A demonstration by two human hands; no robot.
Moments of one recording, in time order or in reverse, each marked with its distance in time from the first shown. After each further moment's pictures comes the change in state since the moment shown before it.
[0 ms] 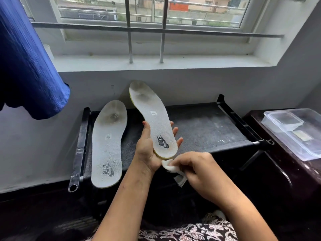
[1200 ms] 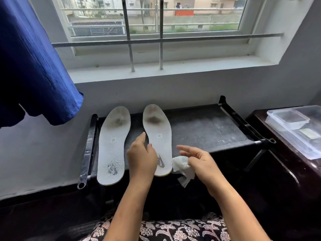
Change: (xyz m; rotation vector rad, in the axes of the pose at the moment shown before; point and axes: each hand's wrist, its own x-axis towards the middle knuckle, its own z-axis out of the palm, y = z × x) left_hand -0.054 -0.005 0.004 1.555 0.659 0.666; right_hand 0.003 0.030 0.011 0.674 0.090 0.561
